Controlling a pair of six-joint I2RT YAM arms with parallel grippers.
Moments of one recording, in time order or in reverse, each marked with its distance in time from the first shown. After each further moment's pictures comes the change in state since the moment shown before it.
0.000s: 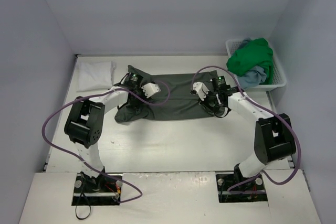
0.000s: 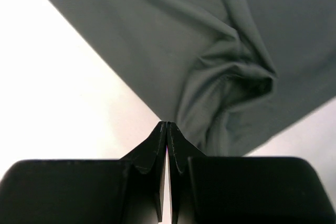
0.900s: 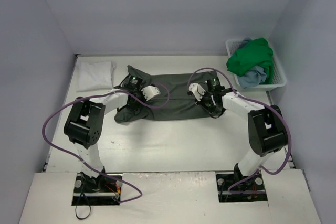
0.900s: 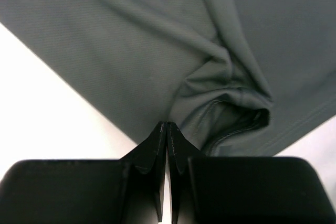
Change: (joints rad) left arm -0.001 -0.006 -0.052 0.031 0.014 -0.005; right arm 0.028 0.114 -0.013 0.126 0.041 -0.010
